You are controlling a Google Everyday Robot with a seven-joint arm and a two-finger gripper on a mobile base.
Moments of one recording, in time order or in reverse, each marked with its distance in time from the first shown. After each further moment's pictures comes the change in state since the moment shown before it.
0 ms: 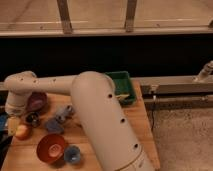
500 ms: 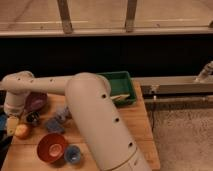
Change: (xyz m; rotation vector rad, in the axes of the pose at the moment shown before) arm -0.002 -0.006 0.013 -0.037 0.023 0.019
